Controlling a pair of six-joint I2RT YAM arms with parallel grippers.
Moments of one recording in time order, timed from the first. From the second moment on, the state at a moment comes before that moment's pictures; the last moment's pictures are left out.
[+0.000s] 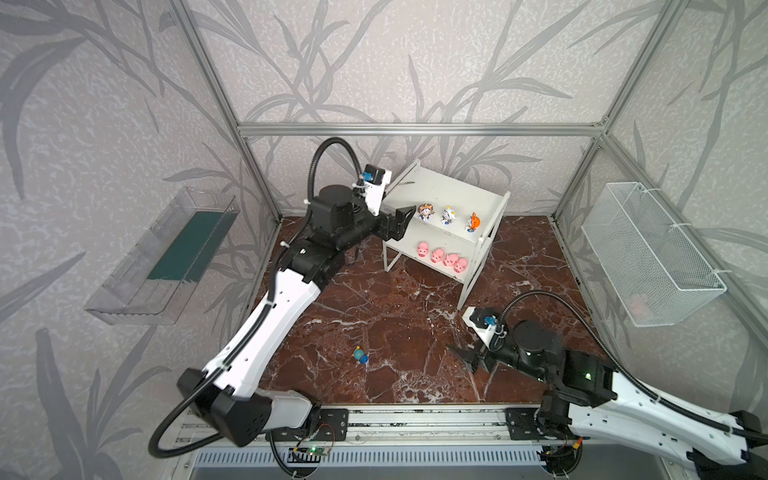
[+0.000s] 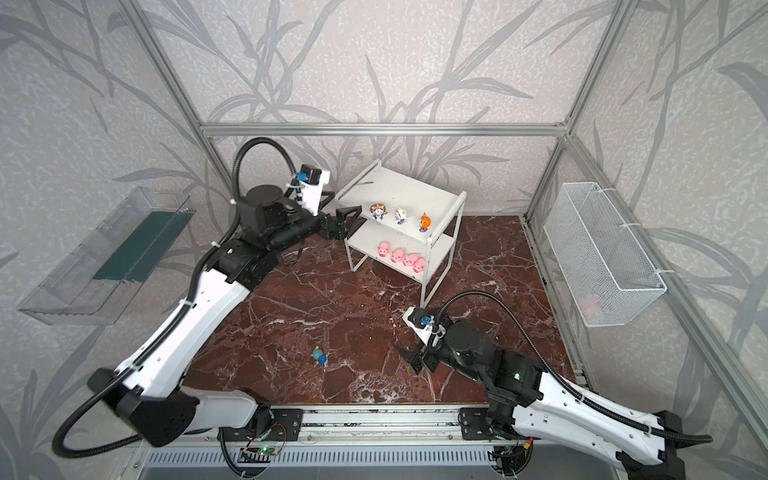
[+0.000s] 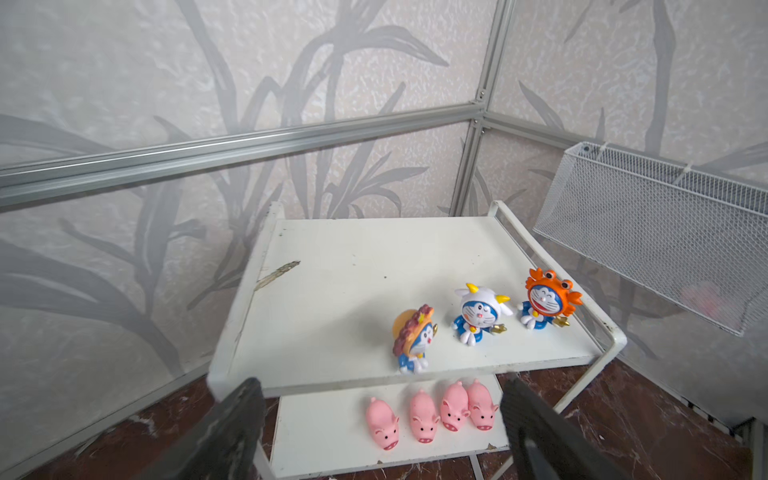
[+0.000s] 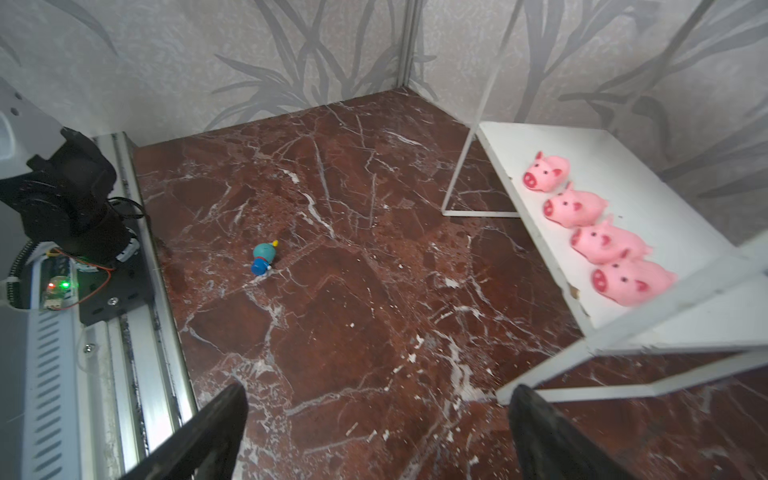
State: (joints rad) left arm -0.46 1.23 1.43 -0.34 0.16 -0.05; right arm 1.09 0.73 0.63 -0.31 0.12 0.00
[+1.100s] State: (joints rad) left arm -0.46 0.39 0.82 -0.76 -0.29 -0.29; right arm 1.14 2.00 1.09 0.16 -0.30 0.22
